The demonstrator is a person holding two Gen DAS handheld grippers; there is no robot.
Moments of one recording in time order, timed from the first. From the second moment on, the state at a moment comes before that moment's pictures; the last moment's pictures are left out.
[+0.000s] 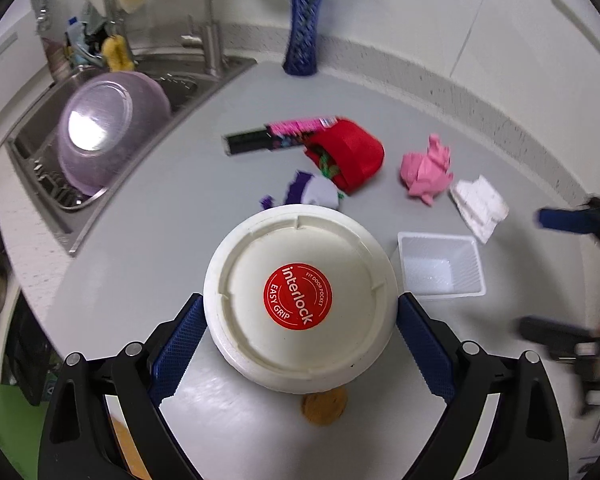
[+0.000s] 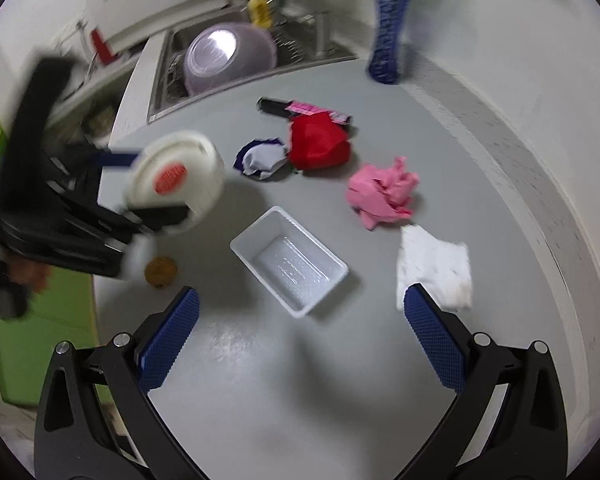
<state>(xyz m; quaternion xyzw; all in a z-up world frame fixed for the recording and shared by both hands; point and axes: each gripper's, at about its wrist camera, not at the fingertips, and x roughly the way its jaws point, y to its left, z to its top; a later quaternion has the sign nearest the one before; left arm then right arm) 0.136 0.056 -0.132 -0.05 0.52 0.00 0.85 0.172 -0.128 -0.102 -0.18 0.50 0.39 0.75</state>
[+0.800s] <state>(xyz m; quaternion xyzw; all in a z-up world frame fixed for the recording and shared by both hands) 0.056 0.105 -0.078 -0.11 0.48 0.06 0.87 0.176 -0.086 -0.105 -0.25 0.48 0.43 0.73</state>
